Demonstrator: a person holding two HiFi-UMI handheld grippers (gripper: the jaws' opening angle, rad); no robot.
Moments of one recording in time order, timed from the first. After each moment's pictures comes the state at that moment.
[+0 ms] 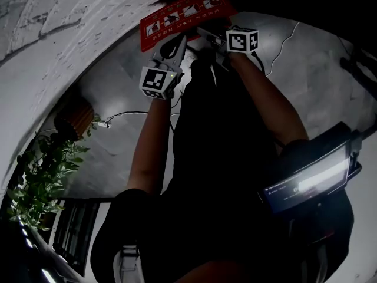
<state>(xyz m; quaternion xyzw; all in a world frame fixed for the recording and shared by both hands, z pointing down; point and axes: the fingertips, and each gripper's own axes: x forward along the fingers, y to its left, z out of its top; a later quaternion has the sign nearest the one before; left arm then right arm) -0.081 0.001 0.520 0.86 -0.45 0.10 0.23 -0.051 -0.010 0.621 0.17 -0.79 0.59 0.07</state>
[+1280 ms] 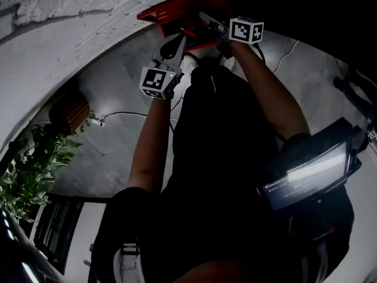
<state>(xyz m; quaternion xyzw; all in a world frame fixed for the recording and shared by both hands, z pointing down) -0.136 -0.020 0.477 0.83 -0.51 0.07 0.21 -0.100 -0.104 0.559 0.18 -0.84 0.51 0.06</state>
